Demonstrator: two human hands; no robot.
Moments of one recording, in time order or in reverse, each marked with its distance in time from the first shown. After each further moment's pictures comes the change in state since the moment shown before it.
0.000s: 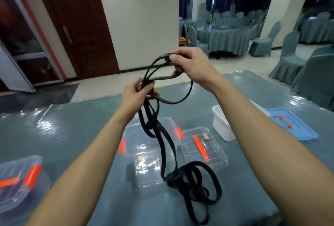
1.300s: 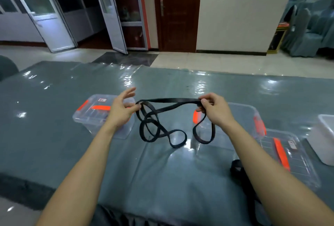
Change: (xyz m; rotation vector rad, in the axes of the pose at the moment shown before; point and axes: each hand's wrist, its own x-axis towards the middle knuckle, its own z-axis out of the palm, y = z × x) left_hand -0.217 -0.091 -0.297 0.467 0.461 -0.282; right_hand -0.079 0.073 0.267 0.103 -0.286 0.305
